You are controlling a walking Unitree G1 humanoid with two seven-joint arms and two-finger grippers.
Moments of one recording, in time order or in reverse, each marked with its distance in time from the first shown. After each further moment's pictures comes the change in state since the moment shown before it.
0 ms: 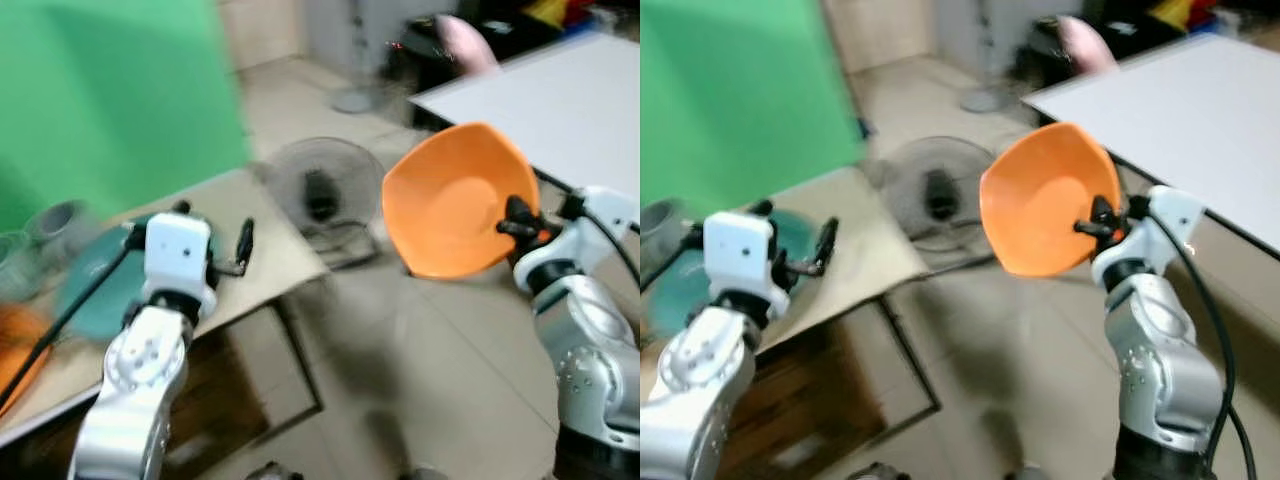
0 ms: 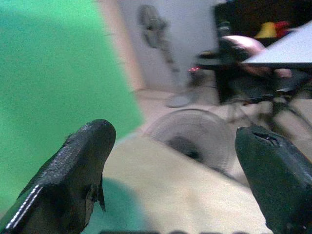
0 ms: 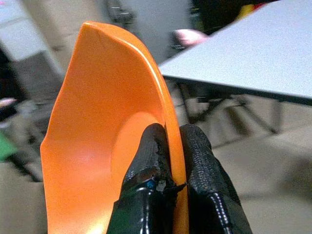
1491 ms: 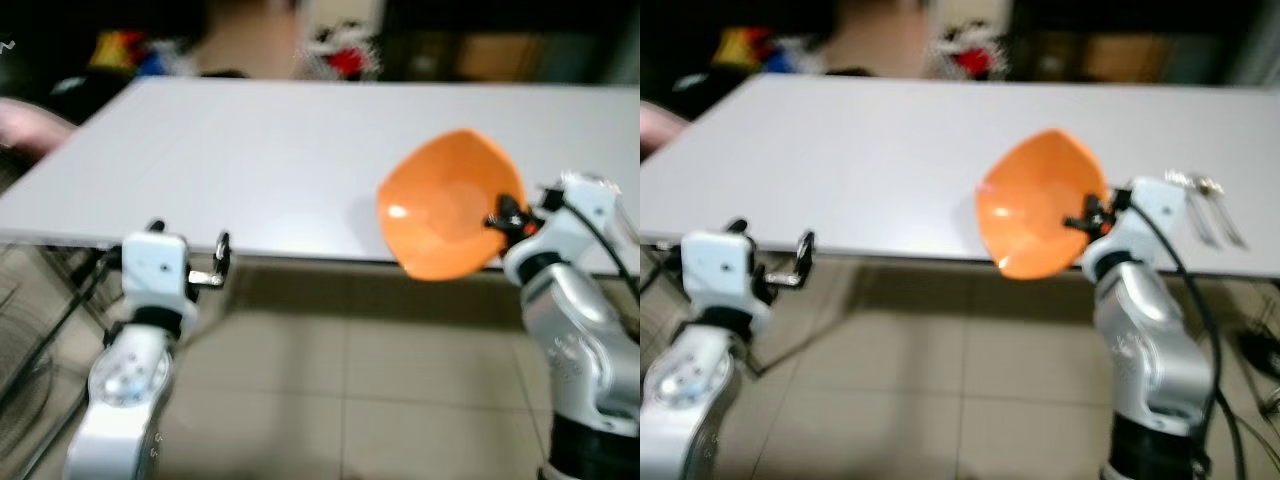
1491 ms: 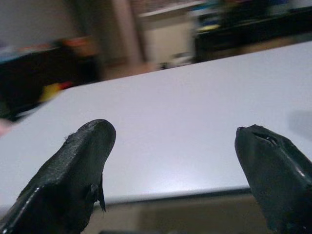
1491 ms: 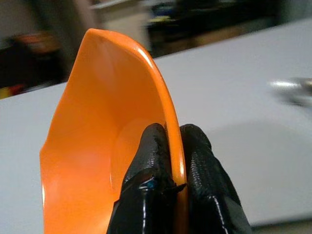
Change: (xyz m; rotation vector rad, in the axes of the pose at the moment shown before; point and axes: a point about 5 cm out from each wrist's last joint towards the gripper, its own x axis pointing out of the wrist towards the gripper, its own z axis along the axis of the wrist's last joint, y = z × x) left arm -0.007 0.005 -0.015 -0.027 0.031 0.039; right arm 0.009 -0.002 0.004 -0.023 0.019 -0.060
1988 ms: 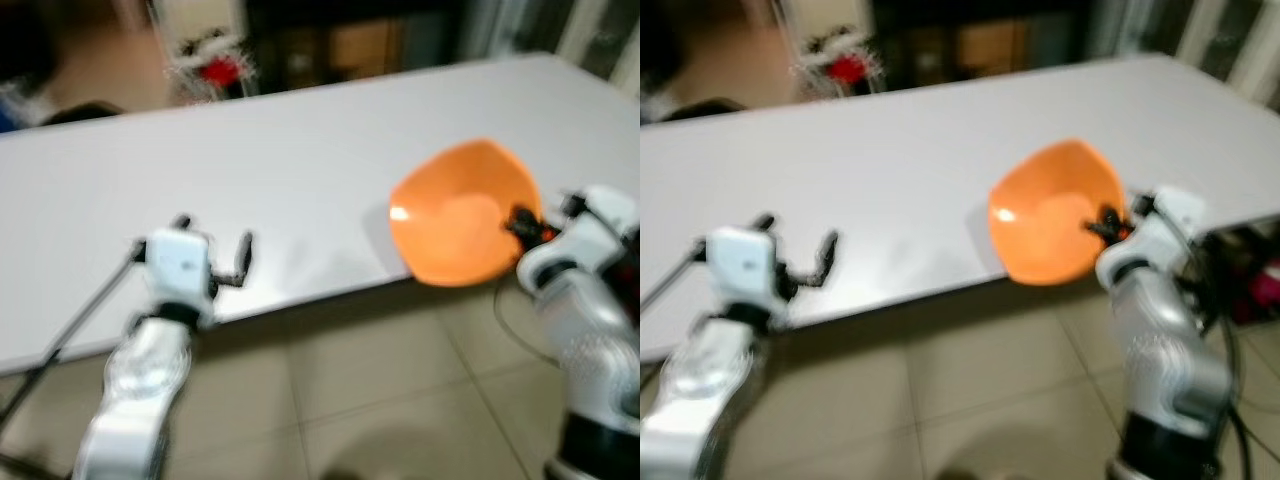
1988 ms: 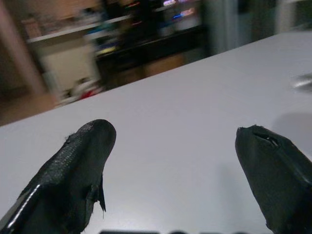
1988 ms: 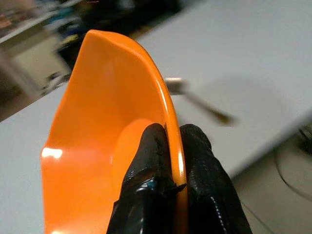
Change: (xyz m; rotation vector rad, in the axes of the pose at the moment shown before) left arm 0.008 -0.016 0.008 -0.012 -0.037 -0.095; right arm 0.003 -0.020 -0.005 0.172 0.073 -0.023
